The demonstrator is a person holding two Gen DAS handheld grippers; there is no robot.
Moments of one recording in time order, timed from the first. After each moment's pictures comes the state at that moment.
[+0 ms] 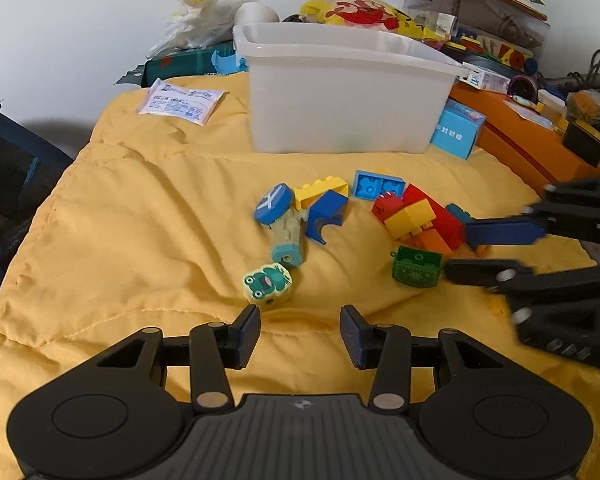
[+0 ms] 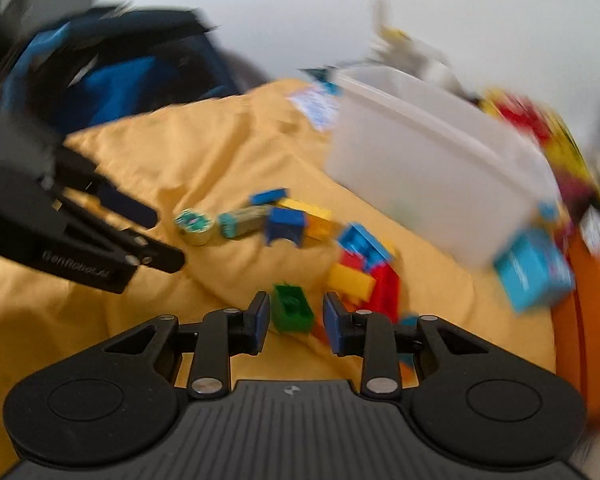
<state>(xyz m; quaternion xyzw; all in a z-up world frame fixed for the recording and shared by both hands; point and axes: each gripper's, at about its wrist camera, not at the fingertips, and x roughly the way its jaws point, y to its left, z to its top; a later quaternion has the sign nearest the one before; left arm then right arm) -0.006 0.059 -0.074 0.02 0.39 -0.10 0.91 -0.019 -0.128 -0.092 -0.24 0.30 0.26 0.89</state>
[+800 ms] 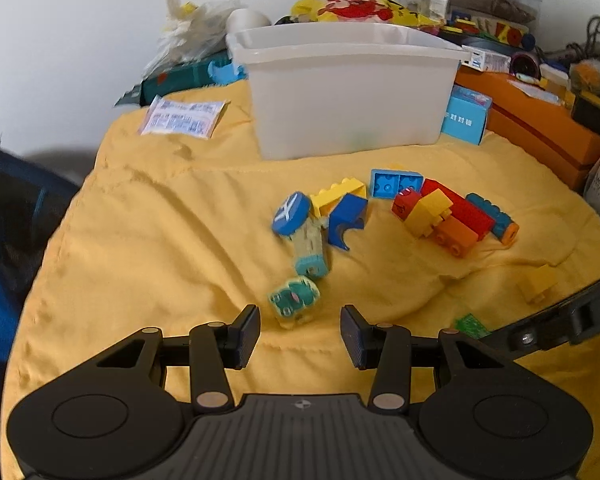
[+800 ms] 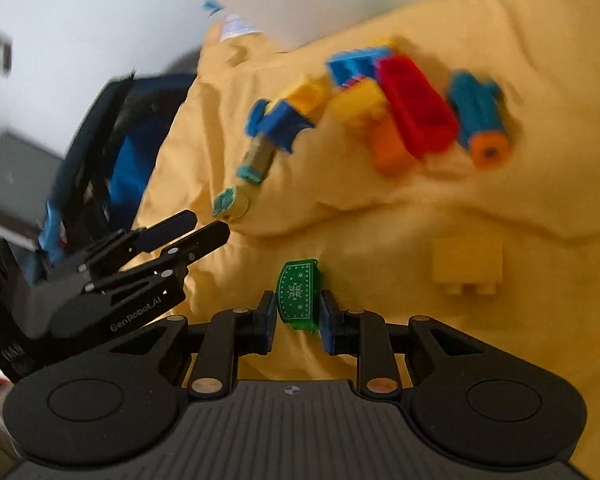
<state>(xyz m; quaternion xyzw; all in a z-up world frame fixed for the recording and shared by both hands) 0.010 0.059 -0.075 0.08 0.38 -0.10 0.92 0.024 -0.199 -0.141 0.24 0.54 0.27 0.76</state>
